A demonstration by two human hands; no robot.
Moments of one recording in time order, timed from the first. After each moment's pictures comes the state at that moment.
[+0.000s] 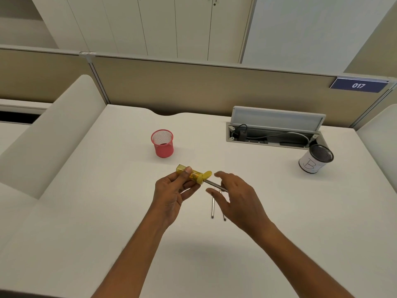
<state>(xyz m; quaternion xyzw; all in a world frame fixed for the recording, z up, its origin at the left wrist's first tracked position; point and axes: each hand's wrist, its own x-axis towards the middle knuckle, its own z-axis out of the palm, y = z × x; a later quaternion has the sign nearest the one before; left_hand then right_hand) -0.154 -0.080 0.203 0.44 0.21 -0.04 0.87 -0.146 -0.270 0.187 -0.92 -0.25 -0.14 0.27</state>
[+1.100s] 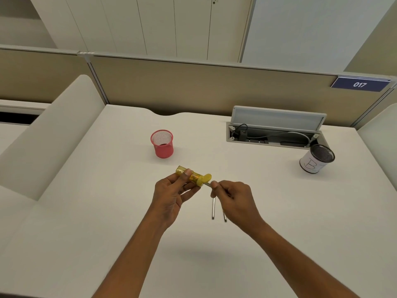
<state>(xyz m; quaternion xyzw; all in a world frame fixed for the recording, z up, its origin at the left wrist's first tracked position) -0.151 -0.075 0.196 0.44 0.19 -0.05 0.88 -0.146 -0.255 0.198 -0.86 -0.09 0.01 0.51</state>
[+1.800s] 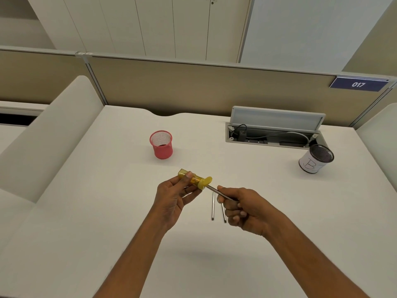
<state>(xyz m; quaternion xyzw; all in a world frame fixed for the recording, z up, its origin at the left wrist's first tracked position) -0.149 -0.076 0.191 0.42 0.19 -0.08 0.88 -0.138 -0.275 0.229 -0.57 0.19 0.41 0.69</state>
